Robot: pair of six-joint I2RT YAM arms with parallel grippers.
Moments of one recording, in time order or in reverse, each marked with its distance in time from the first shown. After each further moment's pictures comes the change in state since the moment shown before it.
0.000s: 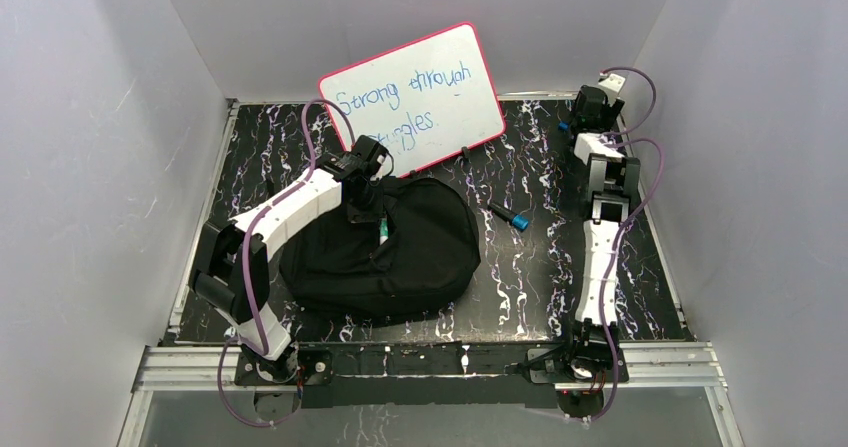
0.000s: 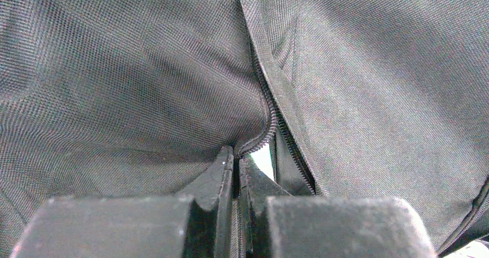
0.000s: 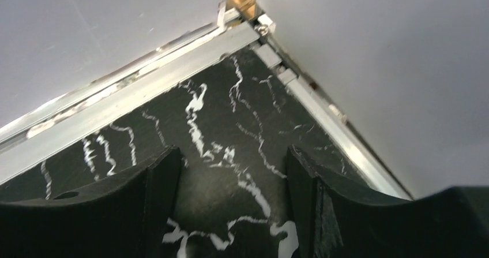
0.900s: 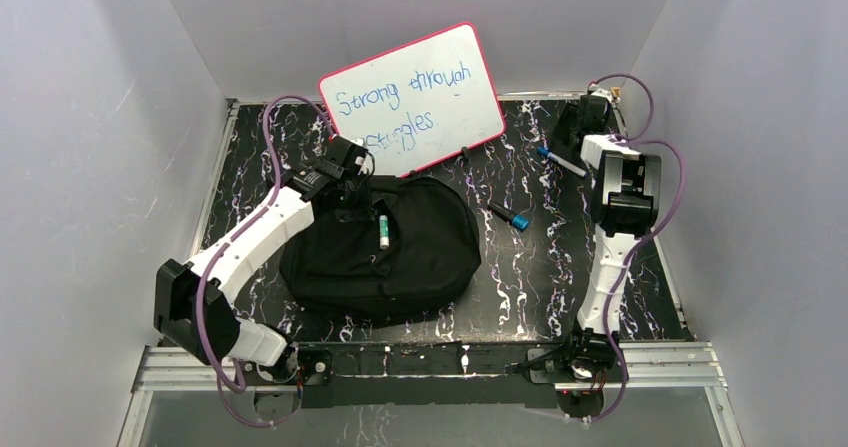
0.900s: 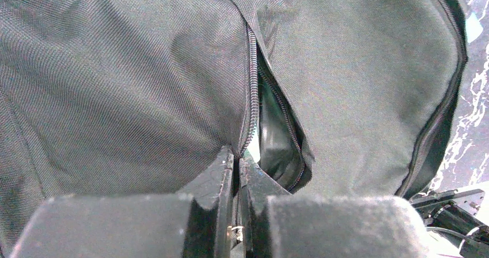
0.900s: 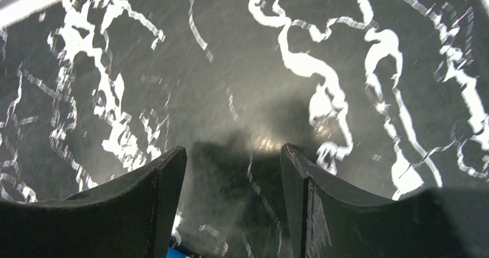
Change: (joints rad) left arm 0.000 -0.234 -0.066 0.030 -0.016 -0.047; right arm 0.021 -0.424 -0.512 -0.231 -0.404 0.162
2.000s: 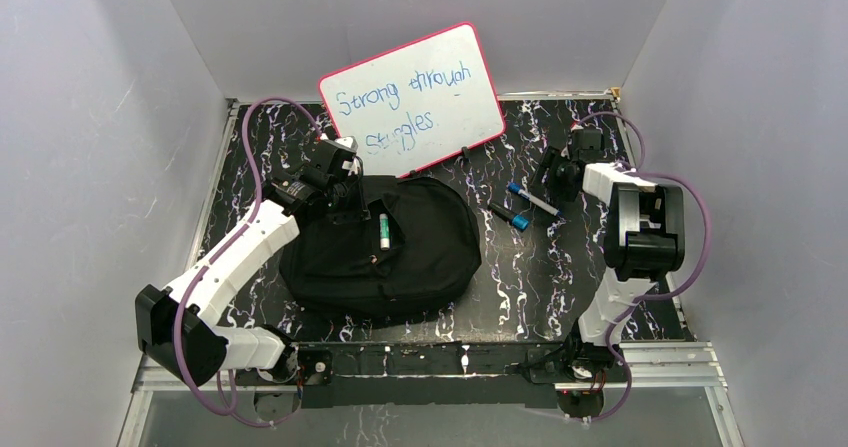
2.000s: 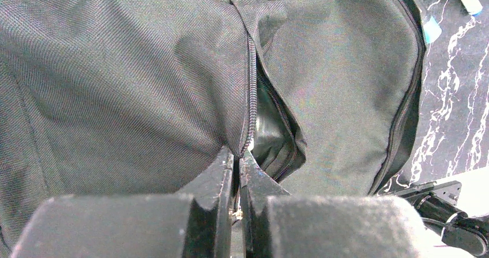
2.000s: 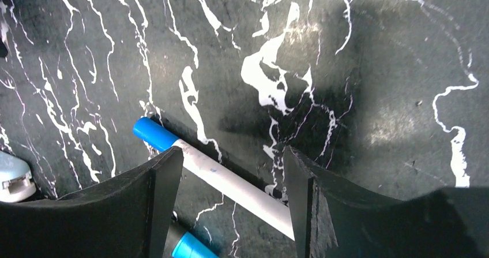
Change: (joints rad) left arm 0.000 -0.129 -0.034 0.001 0.005 -0.016; right arm 0.062 -0.473 -0.542 -0.261 -0.264 0.058
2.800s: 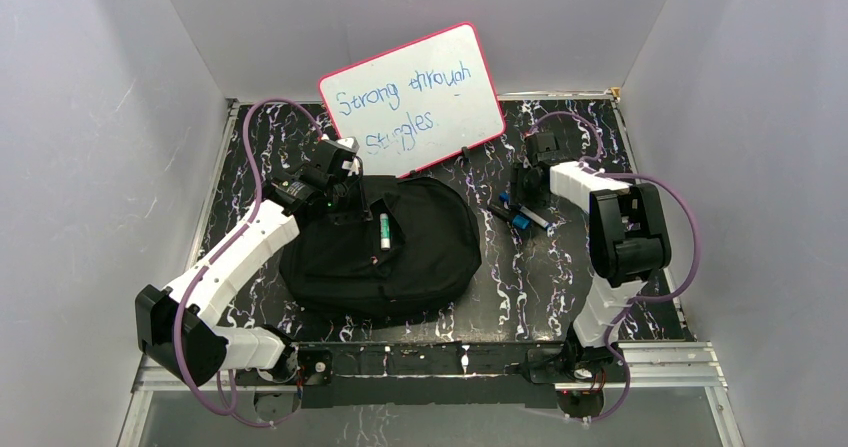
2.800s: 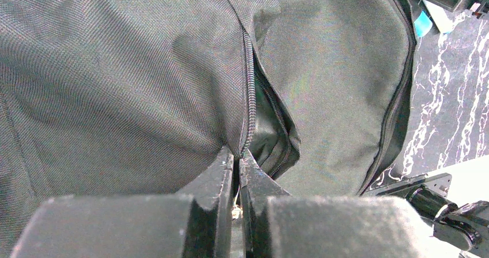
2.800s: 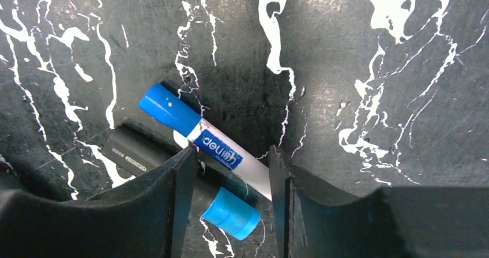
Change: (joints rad) left arm 0.000 0.000 0.000 0.000 0.034 -0.007; right arm 0.231 -0.032 0.009 -0.199 0.203 -0.087
